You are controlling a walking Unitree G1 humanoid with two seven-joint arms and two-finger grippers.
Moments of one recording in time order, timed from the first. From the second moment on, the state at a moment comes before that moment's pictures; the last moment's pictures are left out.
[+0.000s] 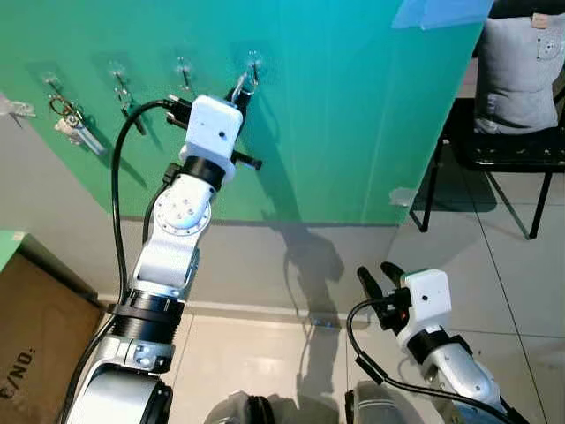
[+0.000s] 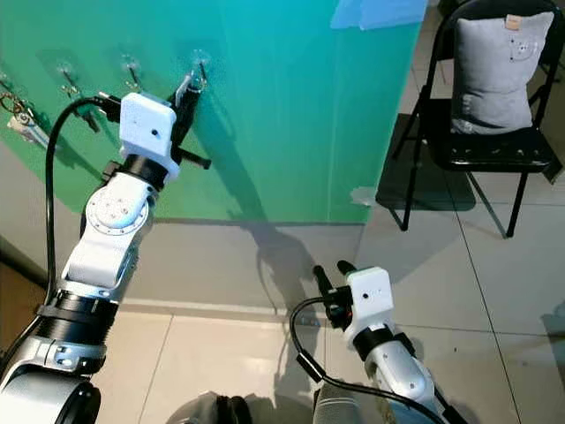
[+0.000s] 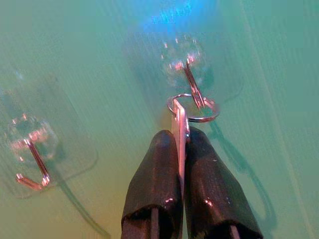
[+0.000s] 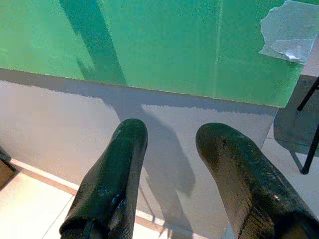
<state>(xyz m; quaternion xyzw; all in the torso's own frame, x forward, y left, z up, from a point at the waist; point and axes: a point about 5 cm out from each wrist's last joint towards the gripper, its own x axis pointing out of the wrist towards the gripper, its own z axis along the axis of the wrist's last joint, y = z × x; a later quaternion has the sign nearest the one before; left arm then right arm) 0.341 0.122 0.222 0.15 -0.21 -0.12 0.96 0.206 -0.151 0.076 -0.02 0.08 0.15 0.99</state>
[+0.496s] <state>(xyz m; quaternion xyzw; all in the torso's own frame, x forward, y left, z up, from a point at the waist) 0.346 0.123 0.210 0.16 -0.16 -0.12 0.97 0.205 -0.151 0.075 -0.02 0.08 0.15 0.99</state>
